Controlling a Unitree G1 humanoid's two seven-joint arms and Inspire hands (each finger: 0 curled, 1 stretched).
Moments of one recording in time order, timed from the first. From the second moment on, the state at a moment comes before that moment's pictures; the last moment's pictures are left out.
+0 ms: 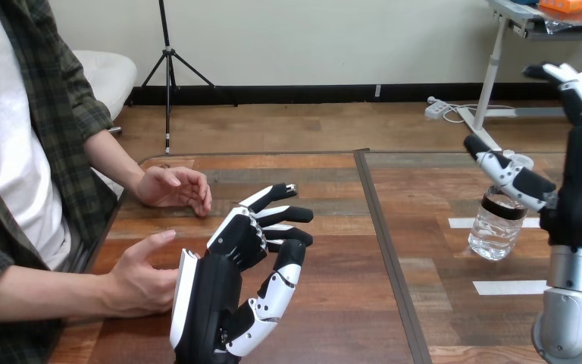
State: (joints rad) left arm 0.22 -0.05 -0.22 0.31 0.13 -0.98 0.09; right arm -0.26 -0.32 -0.16 0.52 -0.60 -0.63 -0.63
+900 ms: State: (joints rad) left arm 0.22 -0.05 -0.22 0.31 0.13 -0.98 0.09; right arm -0.30 -0.39 -0.07 0.56 -0.59 -0.49 -0.50
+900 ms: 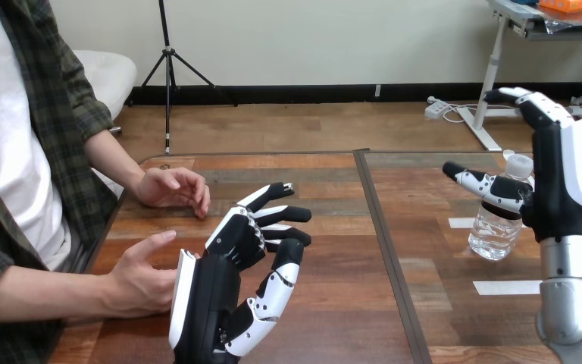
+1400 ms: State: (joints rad) left arm 0.22 -0.05 -0.22 0.31 0.14 -0.98 0.10; right arm -0.35 -0.43 -0.03 0.62 -0.59 -0.45 -0.48
